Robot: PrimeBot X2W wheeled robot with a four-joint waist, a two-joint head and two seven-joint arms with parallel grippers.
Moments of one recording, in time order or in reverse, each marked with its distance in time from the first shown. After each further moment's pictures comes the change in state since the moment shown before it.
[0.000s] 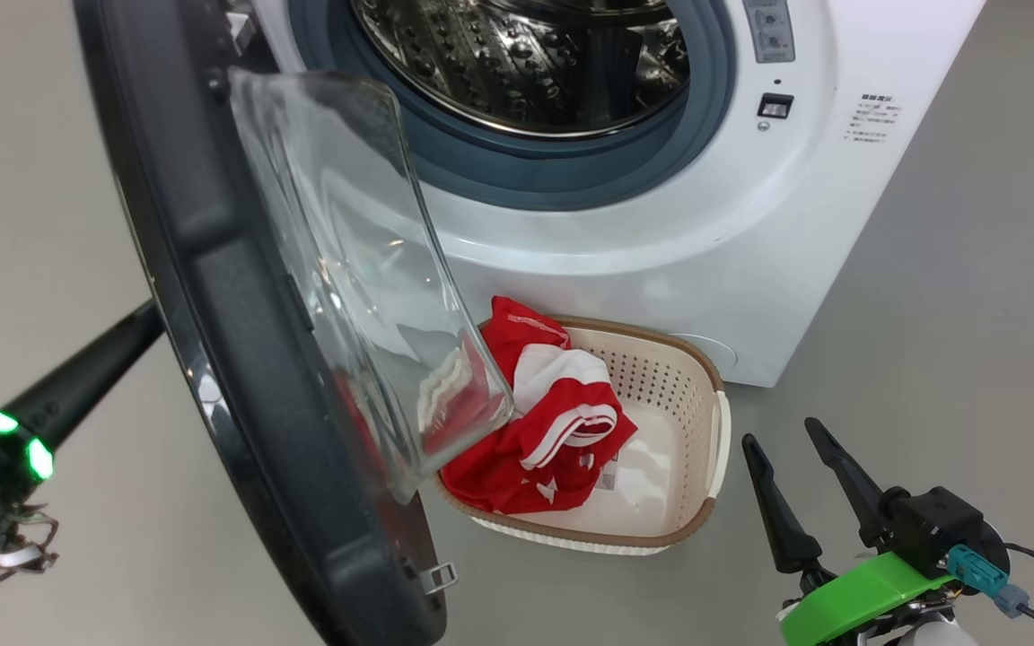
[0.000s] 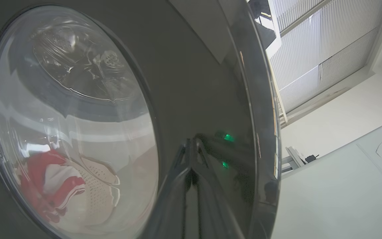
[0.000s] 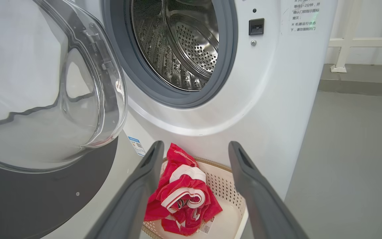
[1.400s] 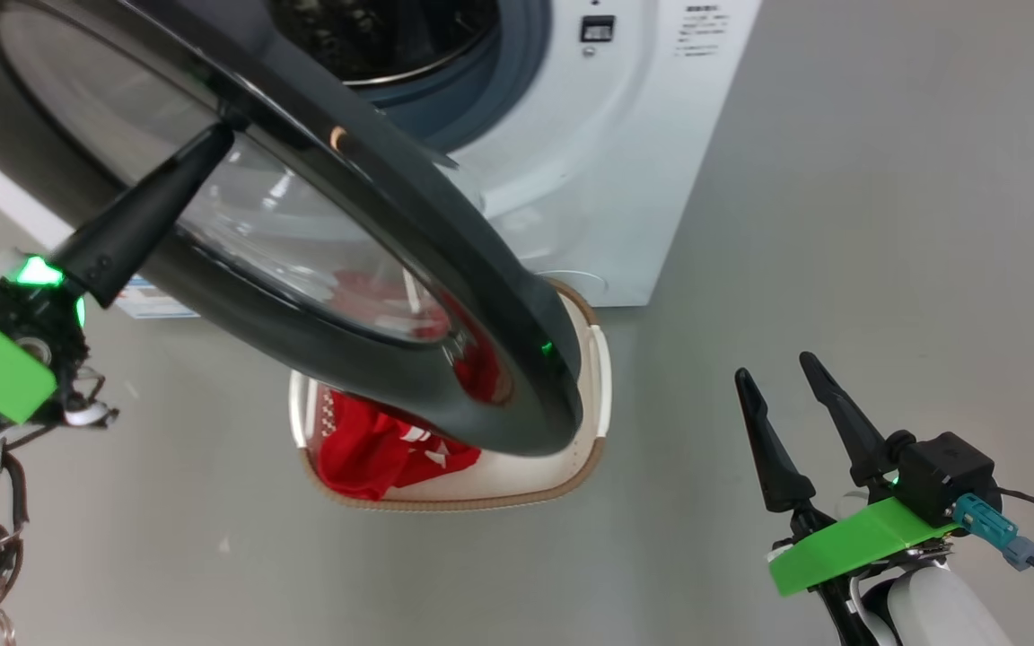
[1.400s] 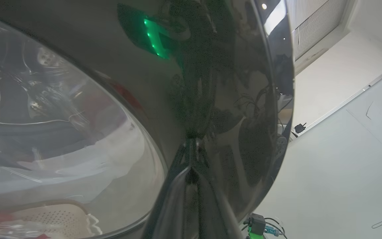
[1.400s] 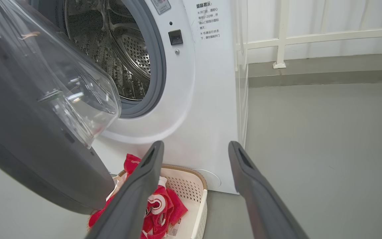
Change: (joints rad) left arm -0.286 -0.108 -0.100 0.082 0.201 0.001 -0.064; right arm -0.090 0.017 -0.002 -0.030 0.028 0.000 0.000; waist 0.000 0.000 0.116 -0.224
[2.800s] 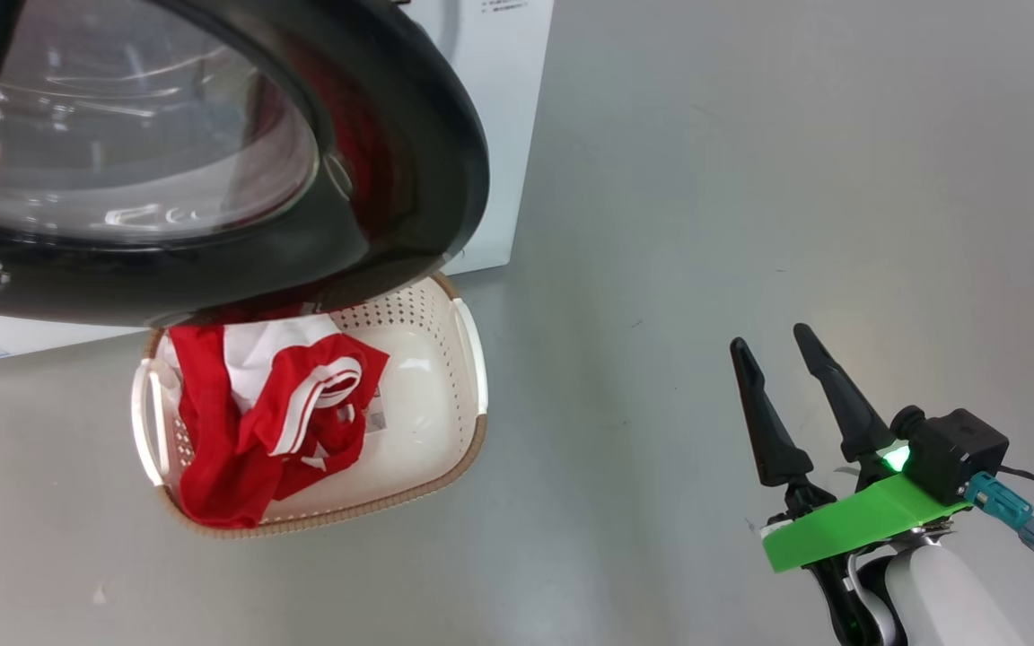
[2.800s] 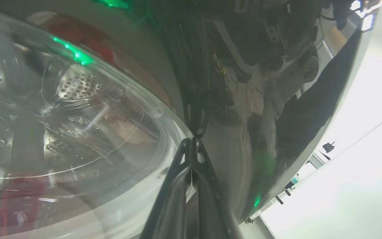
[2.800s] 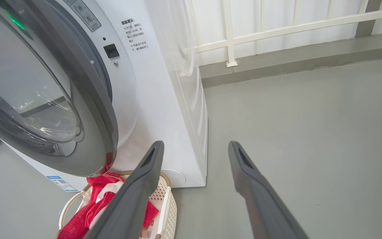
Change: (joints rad) left arm -0.229 0.175 -0.172 0.254 0.042 0.000 -0.356; right arm -0.035 0.002 0.023 -0.031 0.097 0.000 0.000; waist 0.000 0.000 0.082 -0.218
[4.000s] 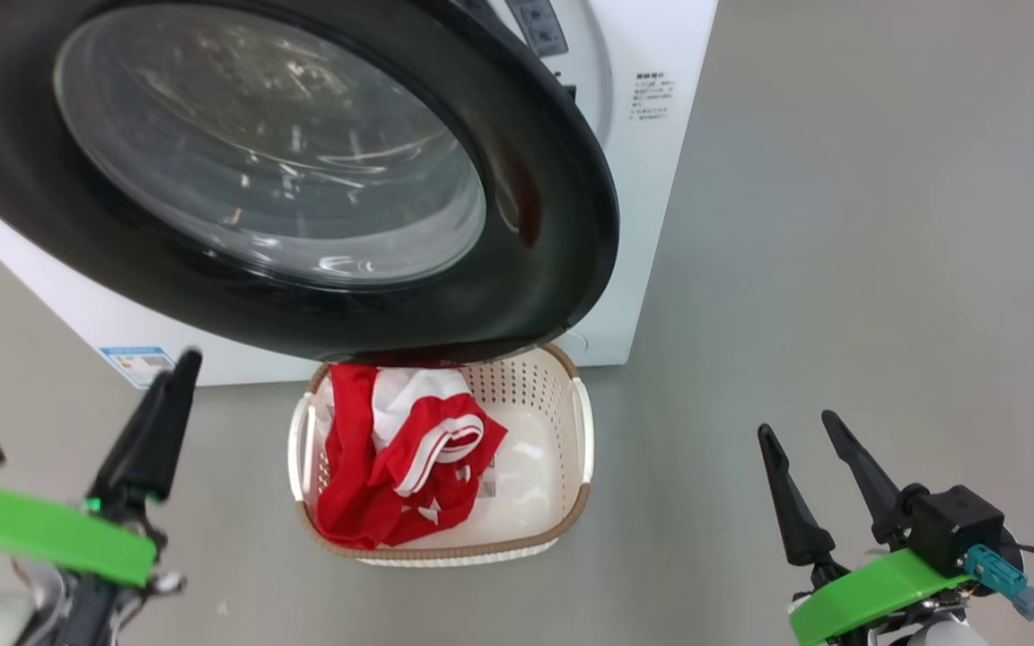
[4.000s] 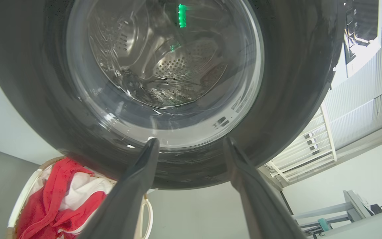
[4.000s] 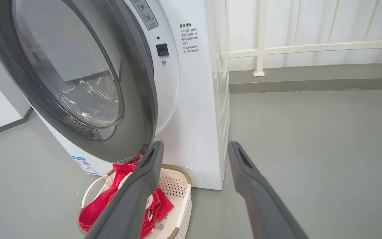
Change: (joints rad) left arm 0.507 -0.034 -0.160 -0.035 -0.060 0.000 -0.379; right arm 0.129 0.001 -0.065 0.035 -0.124 0.000 0.000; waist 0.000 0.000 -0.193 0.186
